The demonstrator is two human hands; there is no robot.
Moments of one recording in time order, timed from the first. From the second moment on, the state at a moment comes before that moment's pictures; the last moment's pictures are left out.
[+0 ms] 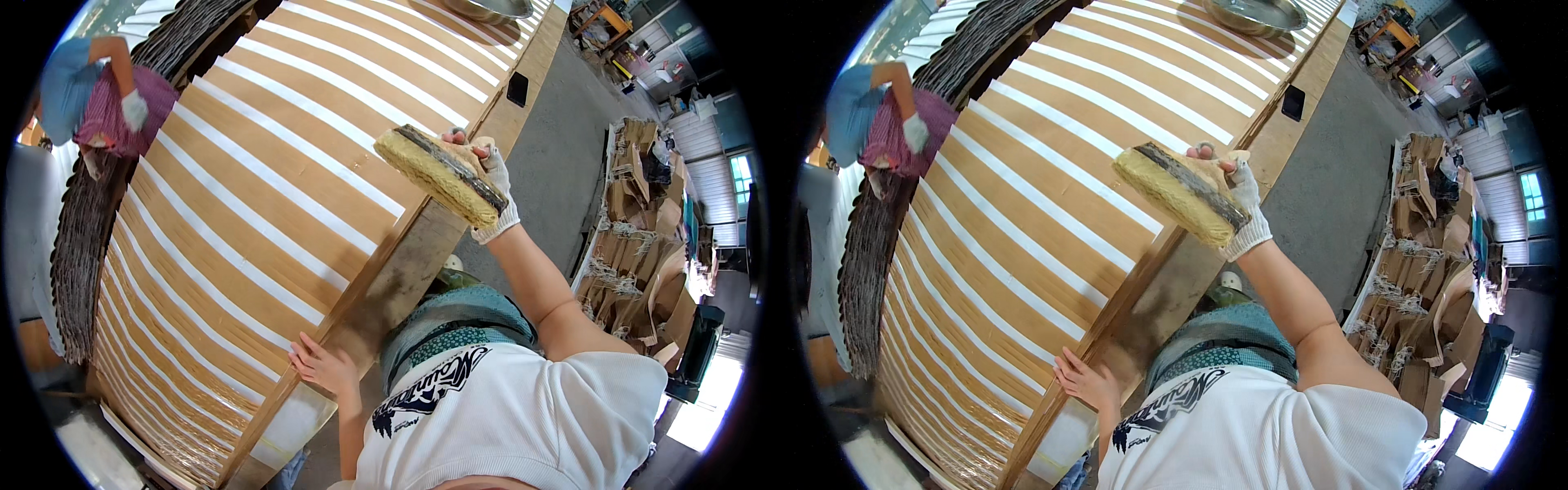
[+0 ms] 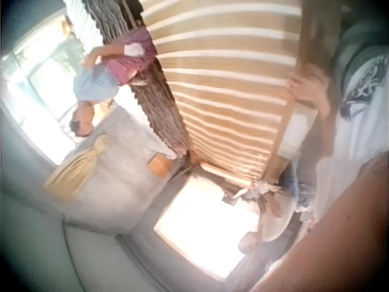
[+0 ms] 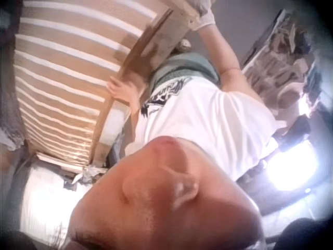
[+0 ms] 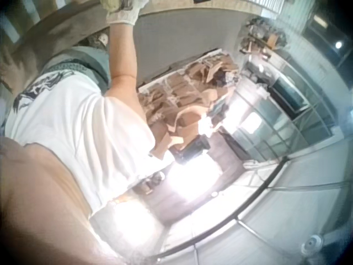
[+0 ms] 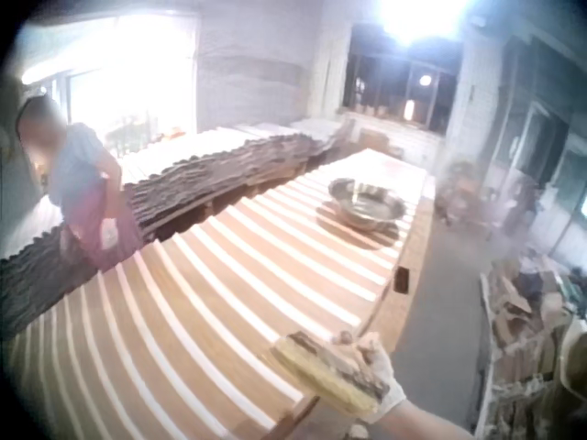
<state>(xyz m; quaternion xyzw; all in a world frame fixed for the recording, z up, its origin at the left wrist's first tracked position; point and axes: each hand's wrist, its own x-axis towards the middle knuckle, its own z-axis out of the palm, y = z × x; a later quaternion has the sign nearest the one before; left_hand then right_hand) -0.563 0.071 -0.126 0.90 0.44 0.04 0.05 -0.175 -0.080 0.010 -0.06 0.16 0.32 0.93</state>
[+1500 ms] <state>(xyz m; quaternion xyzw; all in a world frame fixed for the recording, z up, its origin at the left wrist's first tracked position) -0.083 -0.331 -0.084 0.83 0.04 -0.14 0.53 -0.059 -0.652 -0.059 -0.25 0.34 0.06 0.90</state>
